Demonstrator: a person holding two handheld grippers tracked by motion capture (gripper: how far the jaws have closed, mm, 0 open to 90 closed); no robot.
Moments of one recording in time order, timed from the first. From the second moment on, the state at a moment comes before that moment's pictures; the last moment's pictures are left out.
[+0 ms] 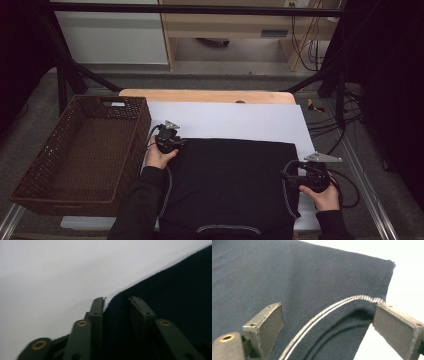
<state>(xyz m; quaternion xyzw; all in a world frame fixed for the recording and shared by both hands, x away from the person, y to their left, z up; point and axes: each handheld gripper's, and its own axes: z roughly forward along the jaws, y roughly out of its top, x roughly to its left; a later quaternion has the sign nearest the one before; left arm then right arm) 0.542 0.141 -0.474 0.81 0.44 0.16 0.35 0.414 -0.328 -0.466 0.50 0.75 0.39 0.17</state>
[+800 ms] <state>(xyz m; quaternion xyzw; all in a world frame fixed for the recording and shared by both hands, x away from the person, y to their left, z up) 0.537 0.138 -0.476 0.82 0.42 0.18 0.35 0.501 -0.339 -0.479 0.54 0.75 0.32 0.20</state>
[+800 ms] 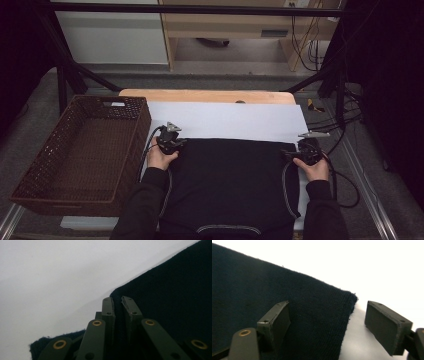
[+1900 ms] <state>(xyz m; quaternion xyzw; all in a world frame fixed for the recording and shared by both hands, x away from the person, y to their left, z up) 0.548 0.152 -0.457 0.77 0.47 0.20 0.39 0.517 -0.344 -0.465 0.55 0.71 0.38 0.24</state>
